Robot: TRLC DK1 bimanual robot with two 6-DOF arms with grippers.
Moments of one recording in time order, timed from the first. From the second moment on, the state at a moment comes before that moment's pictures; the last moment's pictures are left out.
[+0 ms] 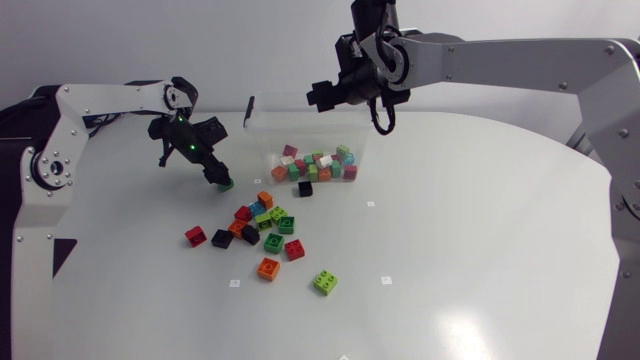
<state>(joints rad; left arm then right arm) -0.02 2.45 2.02 -0.88 0.24 0.86 0.45 2.10 1.81 -0.26 0.04 0.00</state>
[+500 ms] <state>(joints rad) -0.05 2.50 2.03 -0.91 0.21 0.87 0.50 1.84 1.54 -0.25 0.04 -0.01</state>
